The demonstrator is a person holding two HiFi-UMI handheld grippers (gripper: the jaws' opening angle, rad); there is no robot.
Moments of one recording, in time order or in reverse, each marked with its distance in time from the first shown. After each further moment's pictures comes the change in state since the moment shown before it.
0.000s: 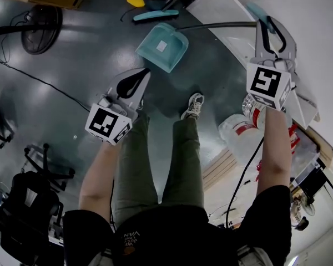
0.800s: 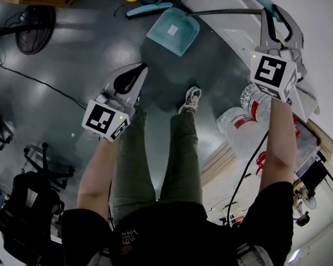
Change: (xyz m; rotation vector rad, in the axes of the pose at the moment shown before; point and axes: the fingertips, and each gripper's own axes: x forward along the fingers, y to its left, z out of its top) left arm 0.011 -0.010 -0.009 -0.013 0.014 -0.015; right arm 0.002 -0.022 -0.012 -0.071 0.017 -0.039
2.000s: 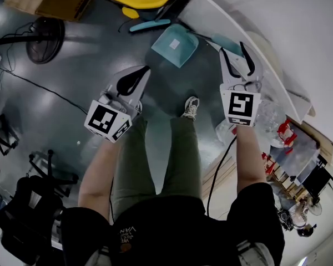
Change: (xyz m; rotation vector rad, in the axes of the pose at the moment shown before) left arm -0.002 -0.022 0.075 0.053 -0.057 -0.024; right arm -0.074 0.058 0.021 0.481 -0.083 0.145
